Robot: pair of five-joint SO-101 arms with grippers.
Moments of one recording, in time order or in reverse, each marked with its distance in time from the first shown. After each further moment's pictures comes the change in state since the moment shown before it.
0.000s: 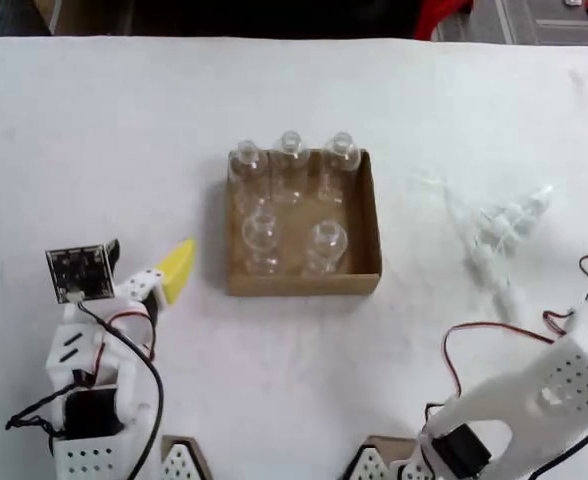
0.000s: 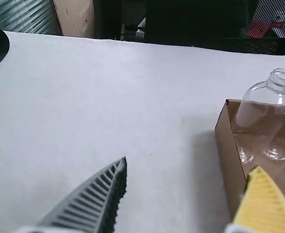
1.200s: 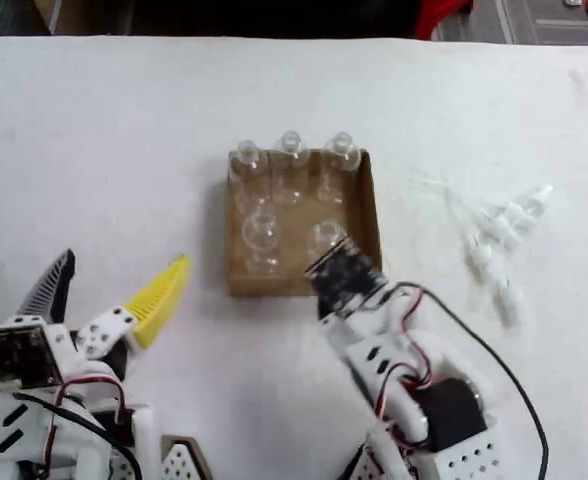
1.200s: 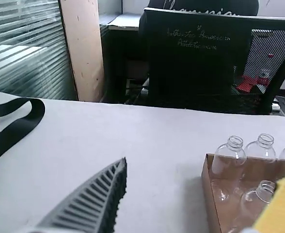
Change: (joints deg) left arm -1.0 -1.1 -36.2 26.9 -0.9; right arm -71.2 -121.9 105.1 -3.2 -7.4
